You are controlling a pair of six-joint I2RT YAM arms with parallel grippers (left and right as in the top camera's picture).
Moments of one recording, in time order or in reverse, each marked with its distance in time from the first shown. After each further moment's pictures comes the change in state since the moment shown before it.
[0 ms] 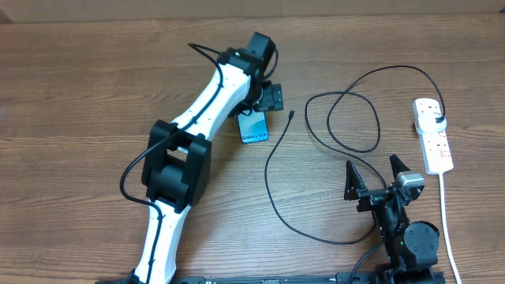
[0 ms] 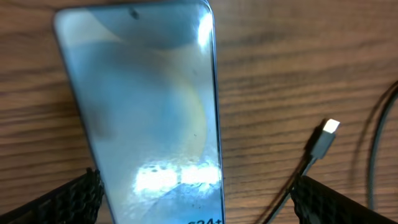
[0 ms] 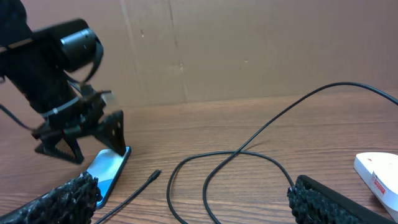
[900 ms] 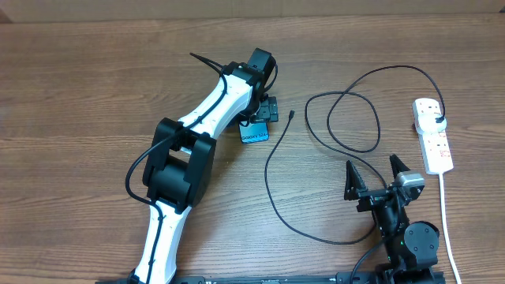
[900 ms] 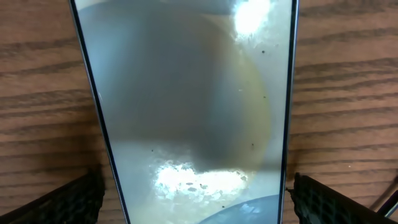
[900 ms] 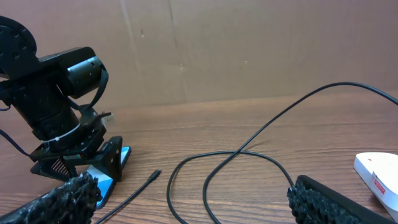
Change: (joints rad) left arm -0.010 0.000 -0.130 0.076 -0.087 -0.014; right arm 0.000 0.000 0.000 0.000 0.001 0.000
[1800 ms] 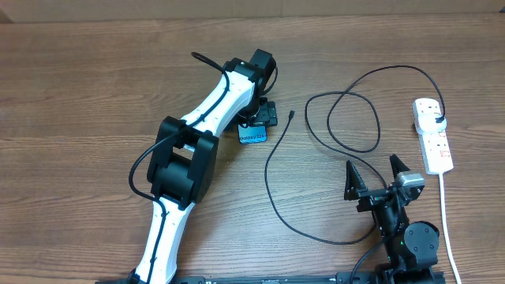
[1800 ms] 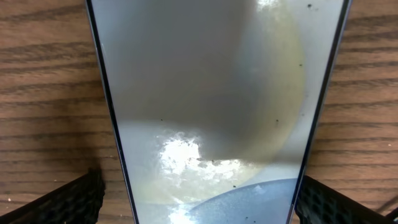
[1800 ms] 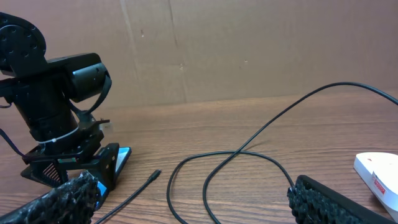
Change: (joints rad) left arm 0.000 0.047 0.079 -0.151 0.016 -0.014; right arm 0.000 0.000 0.000 0.000 0.000 0.000
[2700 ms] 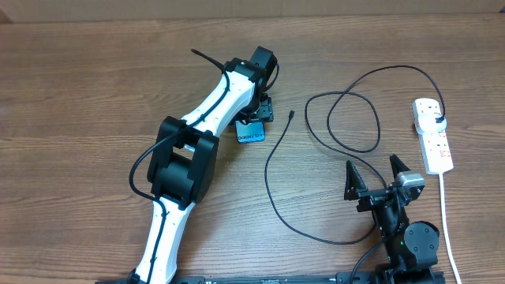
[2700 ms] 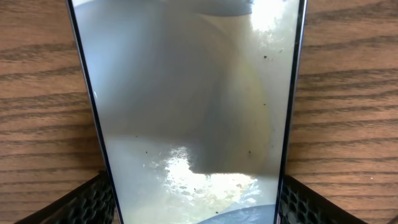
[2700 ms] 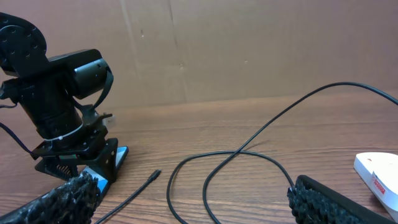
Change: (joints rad) left arm -0.001 0.003 0.002 0.068 -0.050 0.008; right arm 0.000 0.000 0.000 -0.001 0.000 0.000
